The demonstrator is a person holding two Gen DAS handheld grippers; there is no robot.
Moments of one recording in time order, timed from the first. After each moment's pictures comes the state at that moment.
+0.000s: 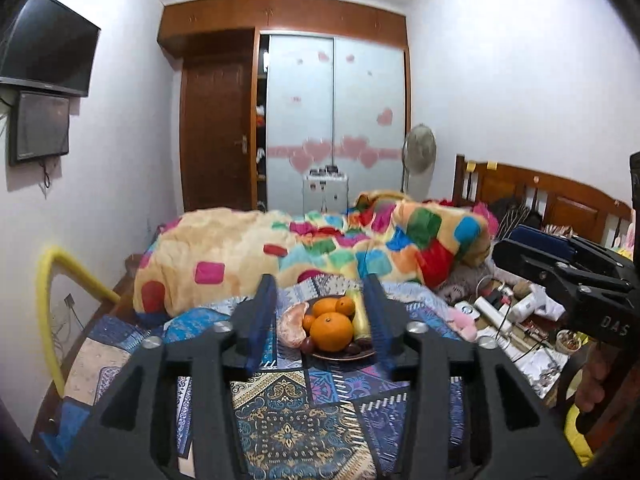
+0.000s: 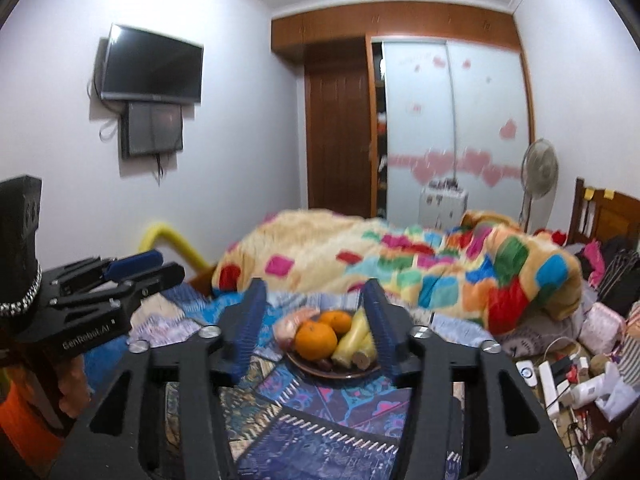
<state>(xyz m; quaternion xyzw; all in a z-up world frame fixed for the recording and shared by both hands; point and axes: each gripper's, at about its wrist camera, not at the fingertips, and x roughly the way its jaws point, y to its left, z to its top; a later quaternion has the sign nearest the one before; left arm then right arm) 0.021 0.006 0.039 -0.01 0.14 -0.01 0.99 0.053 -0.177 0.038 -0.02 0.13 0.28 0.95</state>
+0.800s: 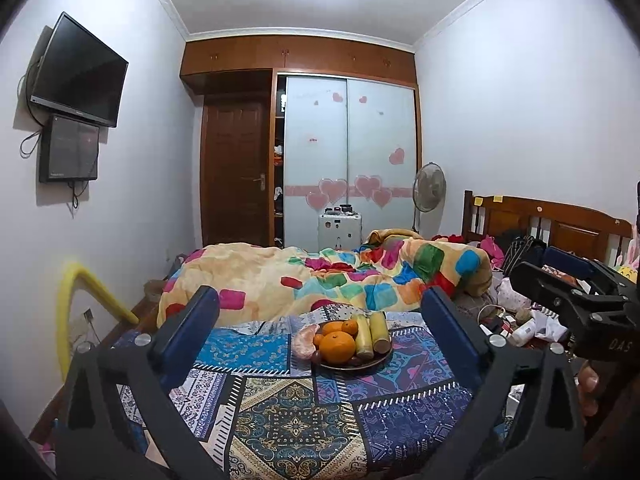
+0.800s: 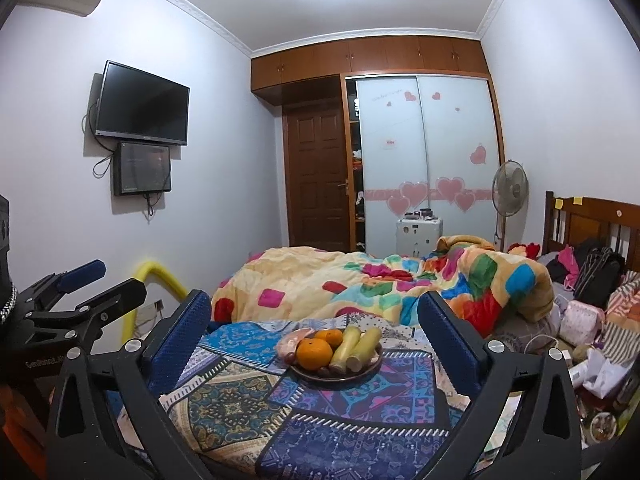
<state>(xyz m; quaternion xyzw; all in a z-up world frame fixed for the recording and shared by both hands) -0.055 -0.001 0.056 -0.01 0.08 0.02 1.00 0.001 -0.192 0.046 0.01 0.08 0.24 0.97</state>
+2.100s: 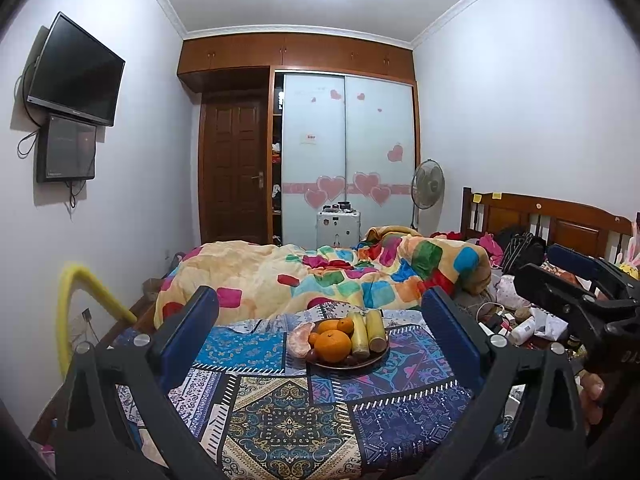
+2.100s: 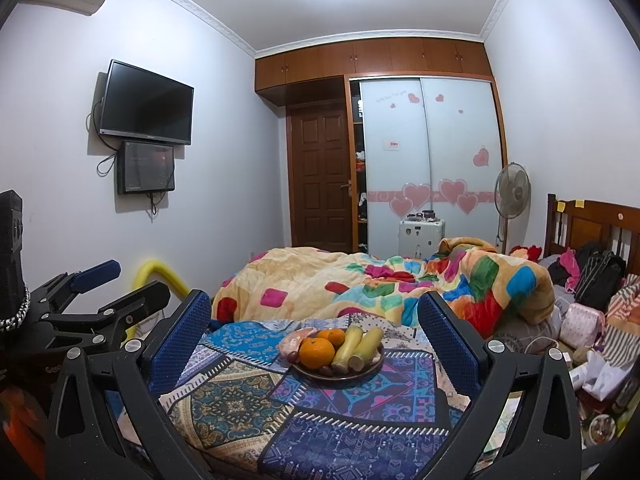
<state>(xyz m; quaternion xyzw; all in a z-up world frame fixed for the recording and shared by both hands) -0.052 -0.011 0.052 -0.01 0.08 0.02 1.00 -0.008 -0.196 0.046 0.01 0.08 0.25 0.97</state>
